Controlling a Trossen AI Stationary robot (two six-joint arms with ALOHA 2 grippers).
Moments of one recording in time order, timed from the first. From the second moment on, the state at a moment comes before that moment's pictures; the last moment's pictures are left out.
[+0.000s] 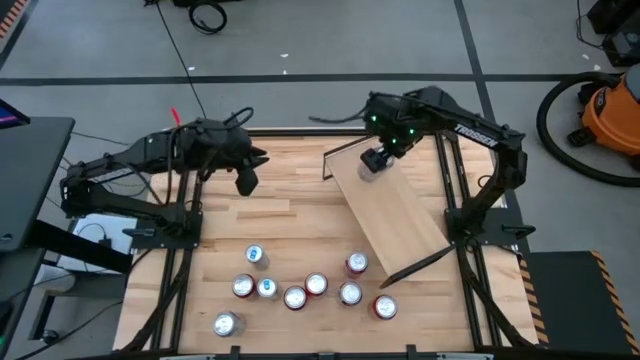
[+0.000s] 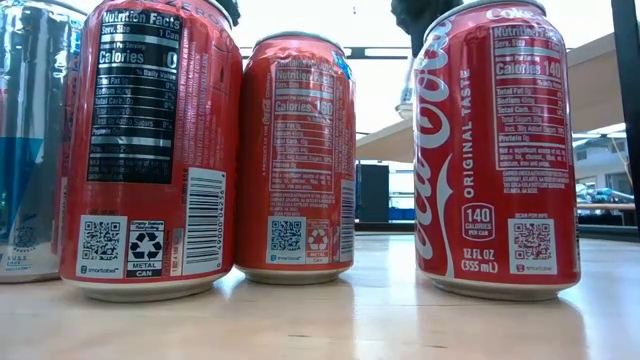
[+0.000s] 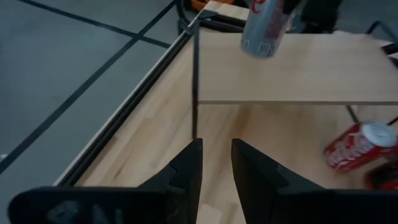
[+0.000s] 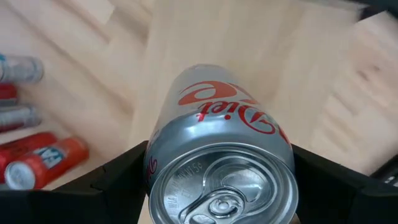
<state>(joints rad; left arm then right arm) 0.22 1.06 1.29 -0.80 -0.18 -0.11 -0.37 1.63 1.92 -1.57 -0.07 0.55</state>
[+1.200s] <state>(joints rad) 0.28 1.15 1.29 -0.71 -0.18 -0.23 -0.58 1.68 1.92 -1.57 -0.10 0.24</state>
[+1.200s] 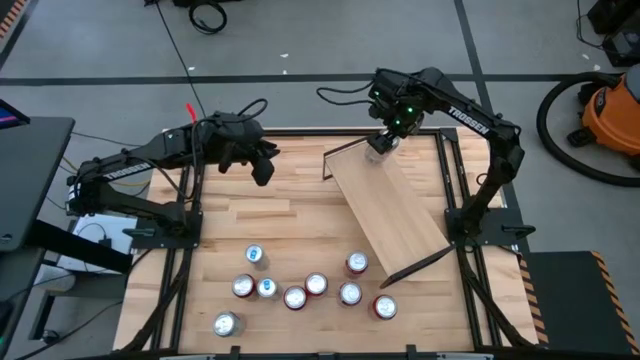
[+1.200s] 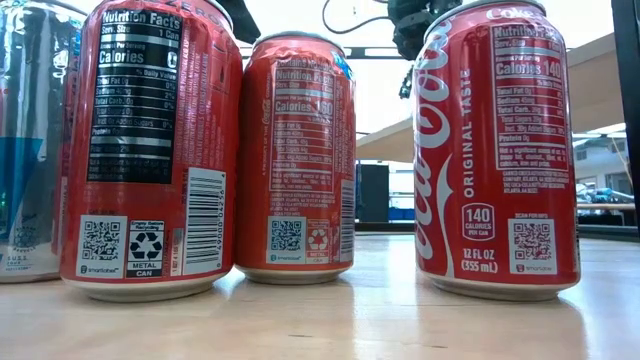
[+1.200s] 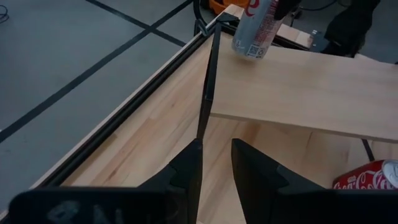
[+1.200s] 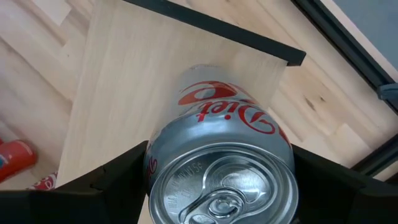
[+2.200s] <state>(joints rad) 0.28 1.15 1.29 -0.71 -0.18 -0.25 -0.59 1.68 1.85 -1.57 -0.11 0.19</state>
